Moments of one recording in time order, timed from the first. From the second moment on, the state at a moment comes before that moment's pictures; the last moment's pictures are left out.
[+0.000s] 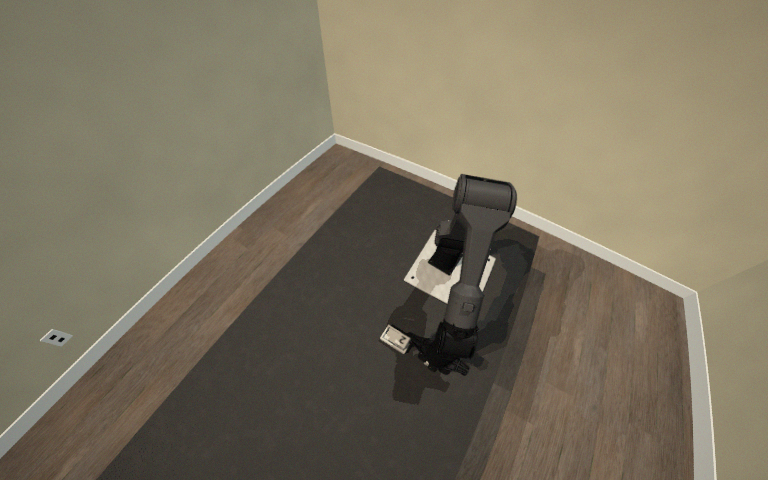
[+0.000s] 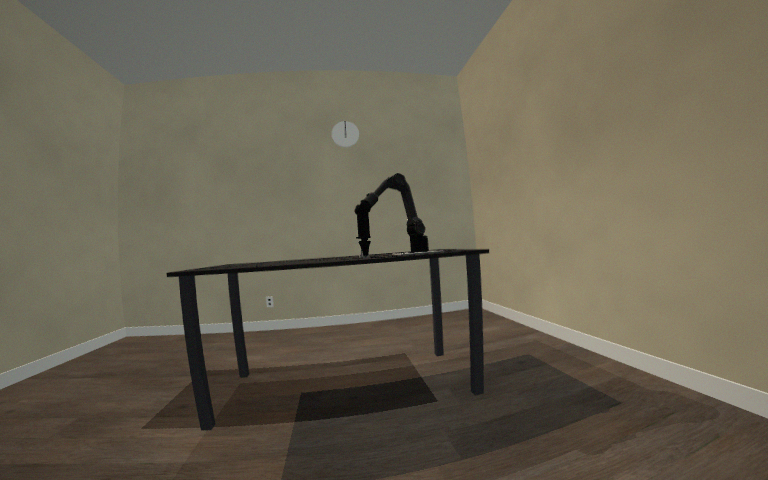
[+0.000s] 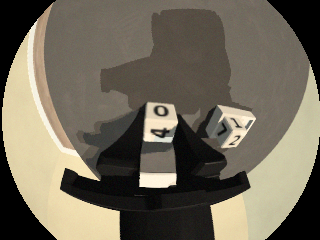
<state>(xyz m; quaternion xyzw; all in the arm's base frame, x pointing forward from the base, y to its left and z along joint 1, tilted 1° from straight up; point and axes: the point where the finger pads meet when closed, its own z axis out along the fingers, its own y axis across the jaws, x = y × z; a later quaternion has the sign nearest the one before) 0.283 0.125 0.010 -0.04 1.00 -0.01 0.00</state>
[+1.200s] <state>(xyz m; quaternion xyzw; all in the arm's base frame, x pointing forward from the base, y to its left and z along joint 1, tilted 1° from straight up) 0.283 0.125 0.010 -0.04 1.00 -0.01 0.00</state>
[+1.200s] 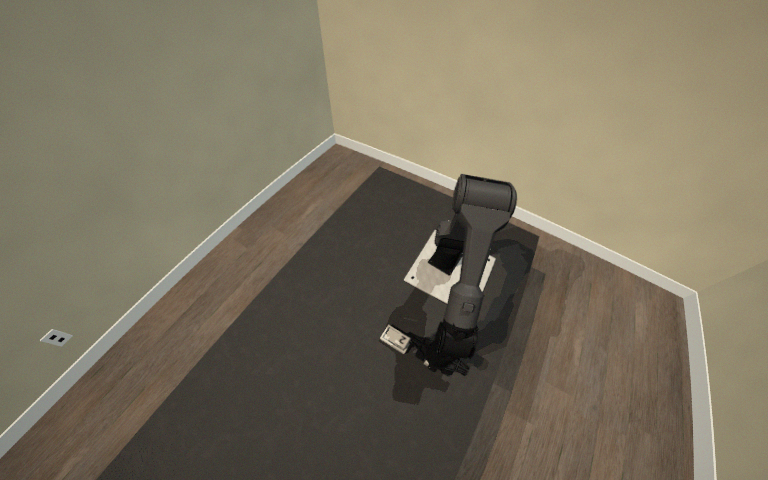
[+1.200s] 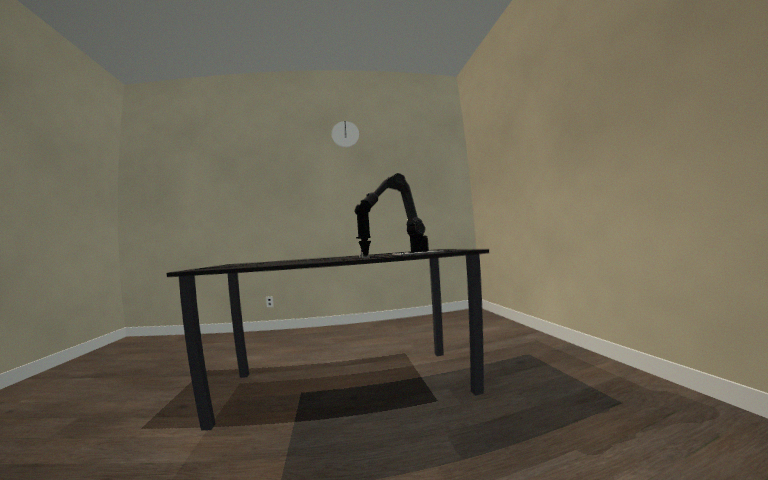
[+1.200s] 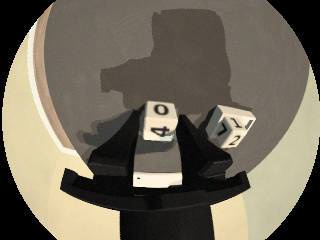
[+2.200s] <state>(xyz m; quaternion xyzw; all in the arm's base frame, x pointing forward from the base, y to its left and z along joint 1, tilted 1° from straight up) 0.283 0.125 0.081 -0.04 1.00 -0.01 0.00</state>
